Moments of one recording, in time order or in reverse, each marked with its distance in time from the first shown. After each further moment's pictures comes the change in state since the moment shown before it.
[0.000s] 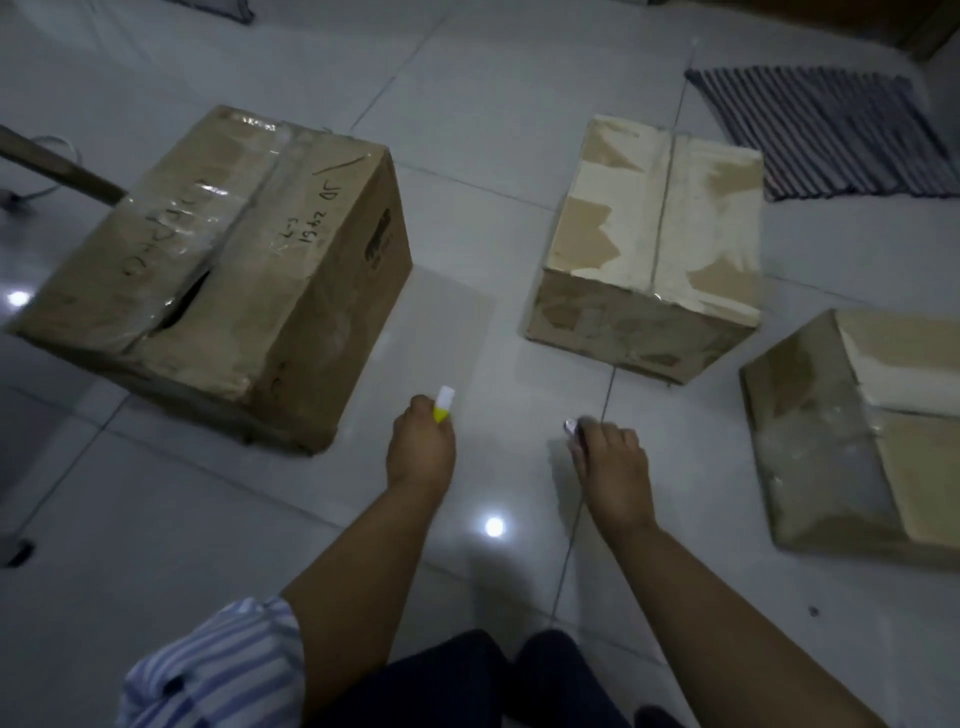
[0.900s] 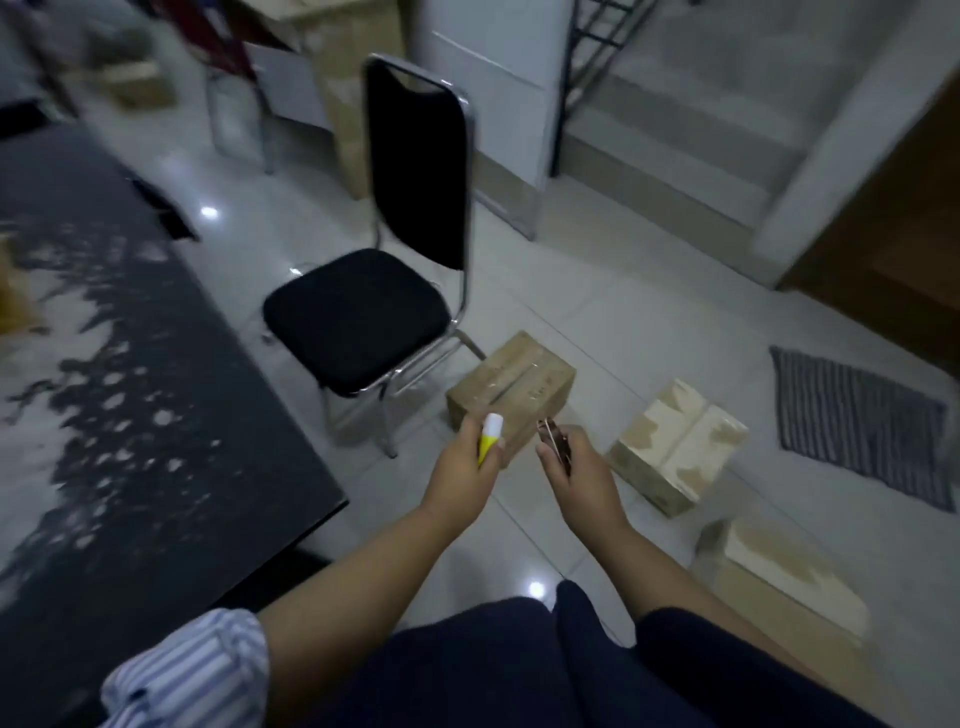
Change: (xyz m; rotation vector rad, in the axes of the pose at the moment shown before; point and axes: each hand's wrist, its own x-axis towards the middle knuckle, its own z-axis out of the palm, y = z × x) left_hand -0.410 0.196 -0.563 -0.512 0.178 0.030; right_hand -0.129 -0.298 -0.618 0.684 -0.385 -0.351
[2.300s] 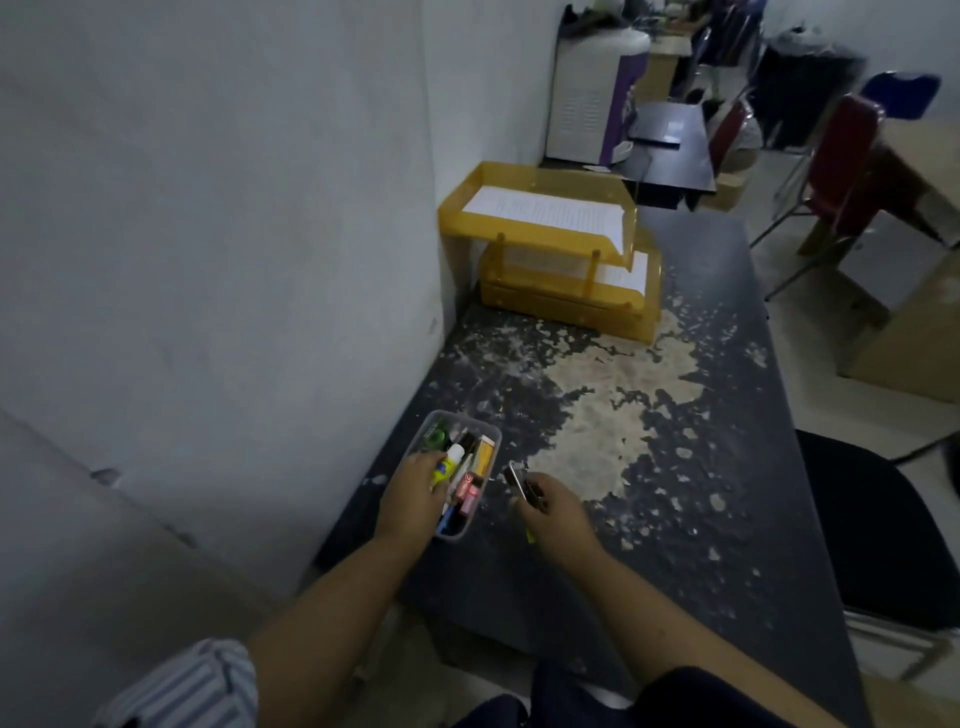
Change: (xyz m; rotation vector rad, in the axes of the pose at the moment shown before) left_hand -0.297 -0.230 -0.414 0.175 1.005 -0.676; right_hand -0.119 -0.341 0.430 -0.087 -0.976 -0.515
